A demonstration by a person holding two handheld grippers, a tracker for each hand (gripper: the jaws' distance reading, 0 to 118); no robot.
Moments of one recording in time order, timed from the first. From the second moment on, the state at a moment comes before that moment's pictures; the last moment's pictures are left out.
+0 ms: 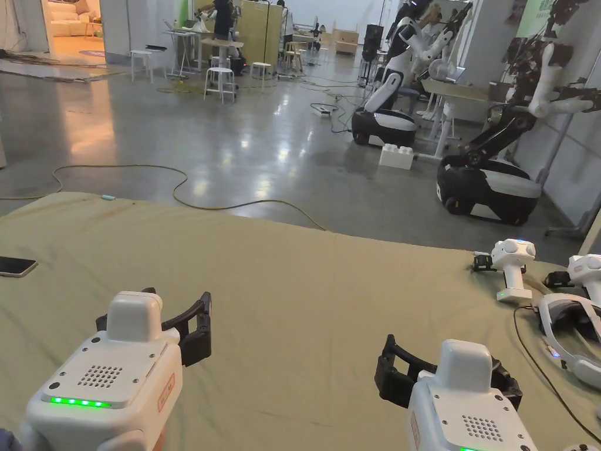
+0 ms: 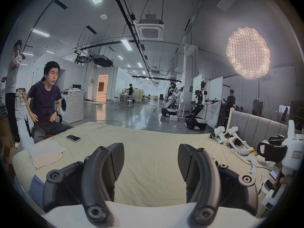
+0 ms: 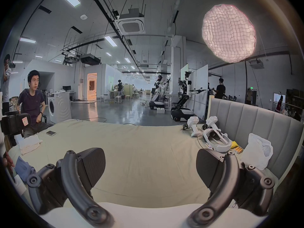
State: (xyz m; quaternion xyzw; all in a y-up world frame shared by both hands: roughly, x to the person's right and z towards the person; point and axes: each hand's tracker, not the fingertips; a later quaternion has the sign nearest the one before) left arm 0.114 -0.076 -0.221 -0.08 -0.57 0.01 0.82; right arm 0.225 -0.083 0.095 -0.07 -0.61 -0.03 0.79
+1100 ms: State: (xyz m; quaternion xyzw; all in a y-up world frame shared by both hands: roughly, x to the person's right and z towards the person) left arm 0.116 -0.086 -0.223 -0.10 -0.59 -0.02 0.80; right arm 0.233 -0.068 0.088 -0.08 -0.61 -0.15 0.77
